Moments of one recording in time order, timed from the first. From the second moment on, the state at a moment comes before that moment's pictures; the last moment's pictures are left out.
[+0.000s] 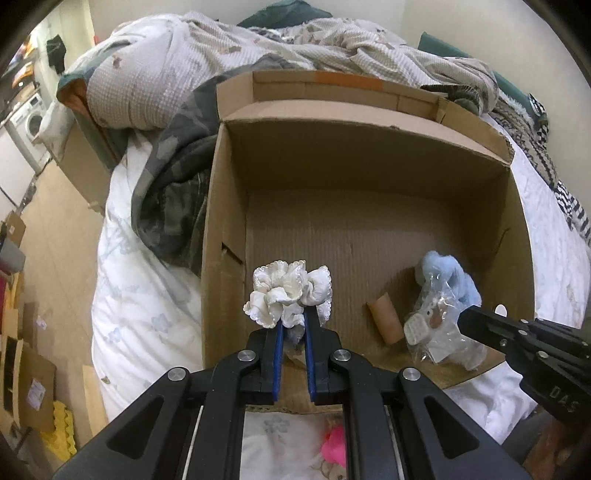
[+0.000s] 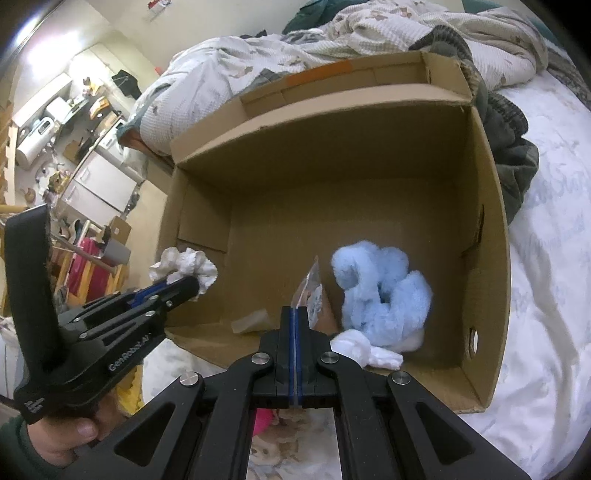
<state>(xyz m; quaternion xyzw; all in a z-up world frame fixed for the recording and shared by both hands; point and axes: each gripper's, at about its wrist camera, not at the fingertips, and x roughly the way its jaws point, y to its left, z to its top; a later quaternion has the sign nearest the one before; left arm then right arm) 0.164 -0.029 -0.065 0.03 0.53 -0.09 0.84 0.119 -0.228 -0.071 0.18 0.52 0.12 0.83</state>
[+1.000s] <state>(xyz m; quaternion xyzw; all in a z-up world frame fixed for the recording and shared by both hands) 0.163 -0.041 -0.073 0.06 0.53 -0.09 0.84 0.122 -0.234 -0.088 0.19 0.54 0.10 0.81</state>
